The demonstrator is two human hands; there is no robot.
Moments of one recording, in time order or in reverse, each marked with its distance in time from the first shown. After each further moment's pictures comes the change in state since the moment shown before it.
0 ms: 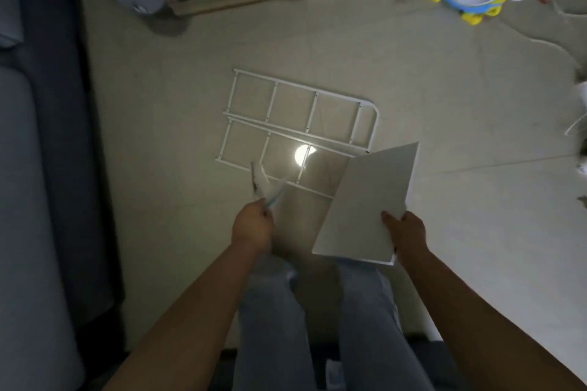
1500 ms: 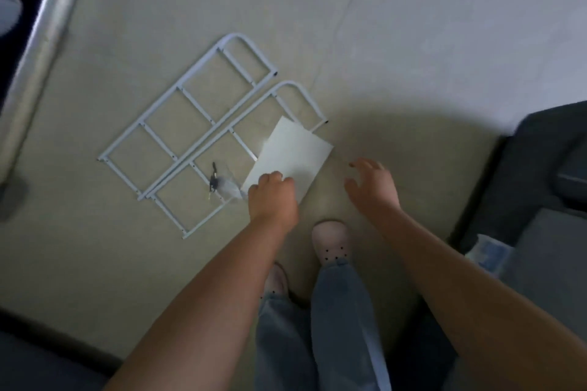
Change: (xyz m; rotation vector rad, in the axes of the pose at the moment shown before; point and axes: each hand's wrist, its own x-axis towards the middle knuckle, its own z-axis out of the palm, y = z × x) left_hand 0.087 -0.022 0.125 1.253 -0.179 0.961; right_hand 0.006 0.163 0.174 0.079 0.293 0.007
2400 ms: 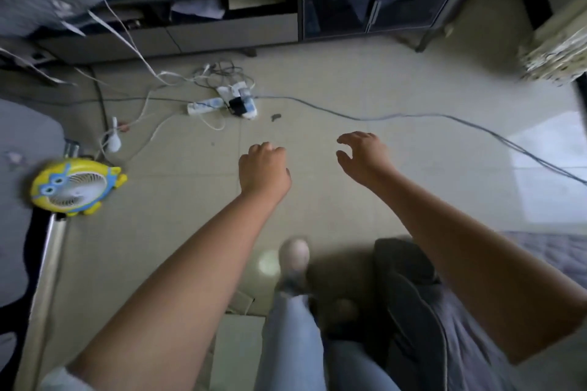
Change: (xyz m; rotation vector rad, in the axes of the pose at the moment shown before) left_hand 0.054 0.439 -0.472 0.287 0.429 0.388; right_hand 0.082 0.067 -0.605 0.004 0.428 0.019
